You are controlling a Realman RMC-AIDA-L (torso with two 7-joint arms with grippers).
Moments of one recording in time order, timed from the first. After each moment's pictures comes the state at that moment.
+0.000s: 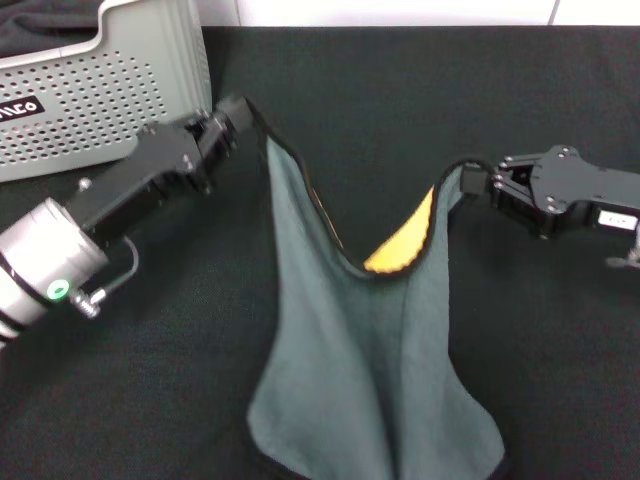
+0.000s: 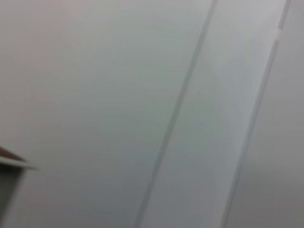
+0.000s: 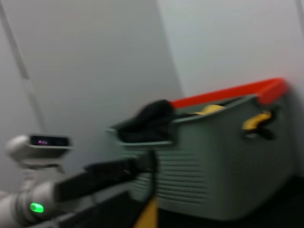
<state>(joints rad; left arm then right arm) -0.40 -2.09 0.93 0.26 1.15 1.55 -1.02 0.50 2.01 -1.15 -0.60 -1.42 -1.46 1.37</state>
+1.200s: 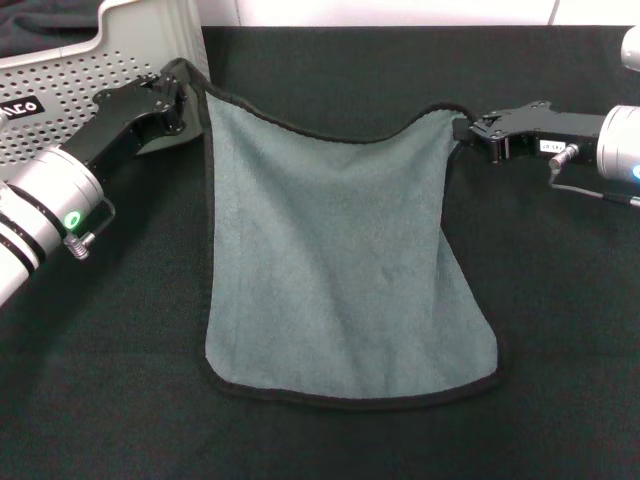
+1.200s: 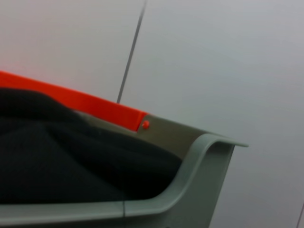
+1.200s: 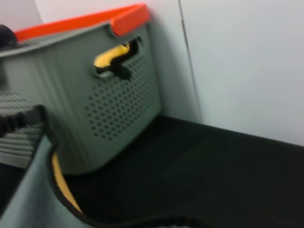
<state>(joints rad) -0.50 -2.10 0.92 0.23 0.95 1.10 -0.86 0.75 2.01 -1.17 -0.43 -1.56 -0.94 1.51</state>
